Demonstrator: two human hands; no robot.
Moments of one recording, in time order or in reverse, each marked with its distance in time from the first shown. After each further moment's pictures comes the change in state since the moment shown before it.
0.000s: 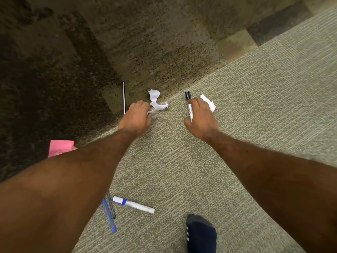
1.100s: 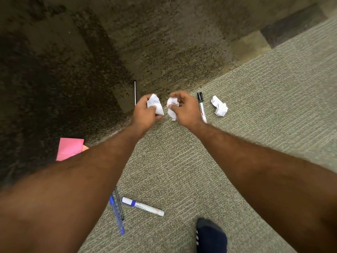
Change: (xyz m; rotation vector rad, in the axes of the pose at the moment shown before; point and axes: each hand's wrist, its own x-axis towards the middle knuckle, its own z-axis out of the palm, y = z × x) left_hand 0.007 -0.003 -0.002 -1.211 0.083 -0.498; right_hand 0.038 -0.080 0.025 0.787 0.029 0.211
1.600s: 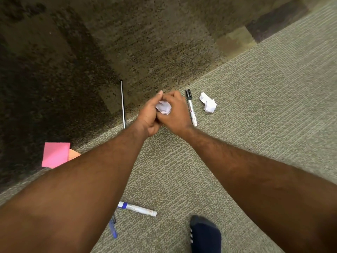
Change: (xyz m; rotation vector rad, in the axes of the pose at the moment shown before) left_hand -0.009 0.005 0.053 -0.510 -0.324 -0.306; right_hand -0.021 0.006 -0.004 -0.239 0.039 -0.213
